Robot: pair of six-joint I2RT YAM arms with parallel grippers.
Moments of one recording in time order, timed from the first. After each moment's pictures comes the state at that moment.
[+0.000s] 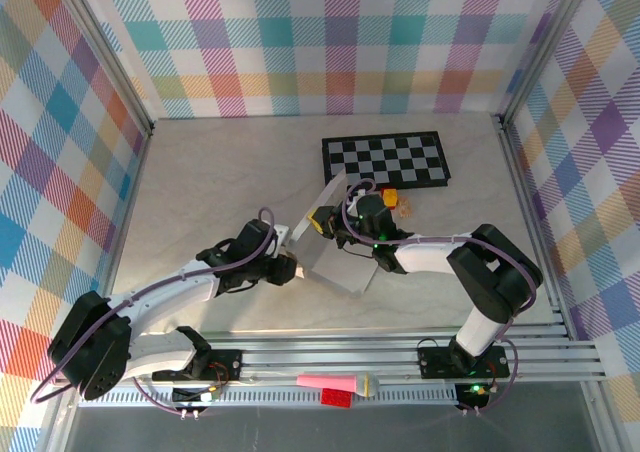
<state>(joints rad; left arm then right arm) -0.68 1.19 0.60 -0.35 0.12 -0.36 0.73 1.67 0.73 0.68 -0.34 1.56</state>
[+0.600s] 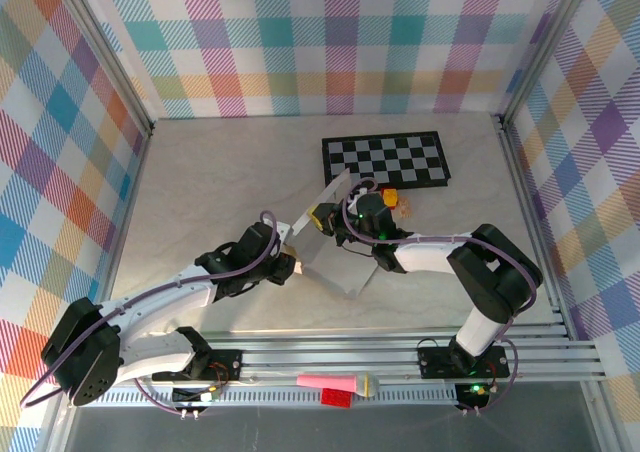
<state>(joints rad) -0.74 1.14 0.61 -0.34 -0.05 -0.34 0.74 1.67 0.74 0.69 -0.29 1.59</state>
